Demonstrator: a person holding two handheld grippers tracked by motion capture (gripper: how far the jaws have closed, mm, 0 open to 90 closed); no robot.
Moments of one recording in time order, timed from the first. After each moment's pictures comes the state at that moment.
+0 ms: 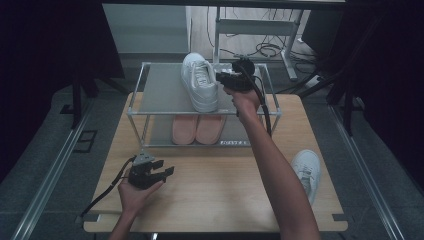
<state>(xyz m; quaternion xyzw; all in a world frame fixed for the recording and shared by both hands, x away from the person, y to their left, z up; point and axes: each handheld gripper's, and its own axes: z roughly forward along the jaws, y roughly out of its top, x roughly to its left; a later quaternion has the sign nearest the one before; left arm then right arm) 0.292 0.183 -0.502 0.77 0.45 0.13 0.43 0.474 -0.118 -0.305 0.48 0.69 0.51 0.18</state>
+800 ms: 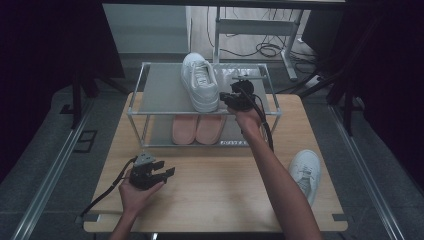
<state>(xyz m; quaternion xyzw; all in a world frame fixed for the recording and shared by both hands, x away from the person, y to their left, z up) 0.292 0.180 -0.504 0.77 0.45 0.13 0.42 0.456 -0.124 -0.352 0.46 0.73 0.47 0.17</state>
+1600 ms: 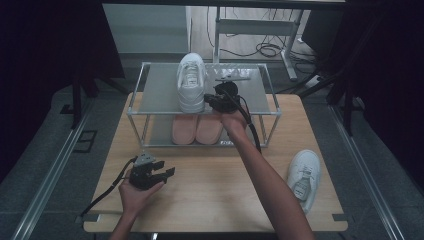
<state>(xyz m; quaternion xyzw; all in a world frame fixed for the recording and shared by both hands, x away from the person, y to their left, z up) 0.291 0.180 -0.504 0.77 0.45 0.13 0.42 0.446 -0.081 -0.349 0.43 0.75 0.48 0.16</state>
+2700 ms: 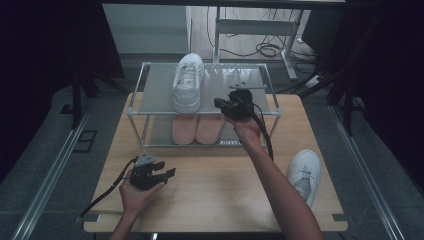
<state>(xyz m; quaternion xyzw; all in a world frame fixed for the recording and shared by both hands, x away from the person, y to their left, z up) 0.292 0.179 -0.505 0.78 0.45 0.13 0.42 0.415 -0.120 -0.345 0.42 0.74 0.50 0.17</state>
